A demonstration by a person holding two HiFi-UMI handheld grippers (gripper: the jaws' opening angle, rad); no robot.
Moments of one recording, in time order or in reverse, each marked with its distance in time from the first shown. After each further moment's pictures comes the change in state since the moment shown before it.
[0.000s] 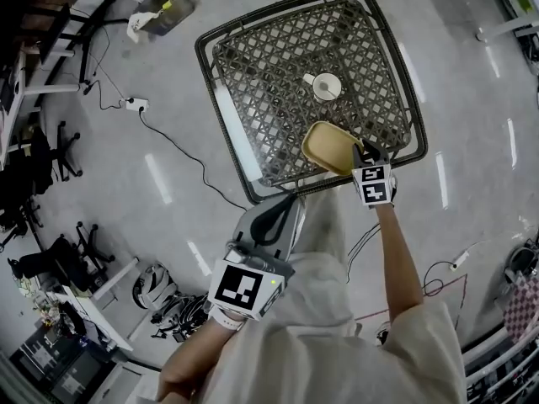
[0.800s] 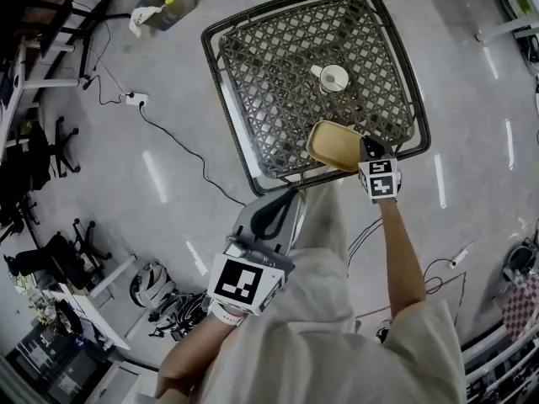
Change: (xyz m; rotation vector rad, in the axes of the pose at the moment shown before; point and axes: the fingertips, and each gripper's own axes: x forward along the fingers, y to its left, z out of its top) left arm -0.024 0.008 -0.007 -0.003 -0.026 -0.006; right arm -0.008 0.006 -0.001 0.025 -0.001 -0.011
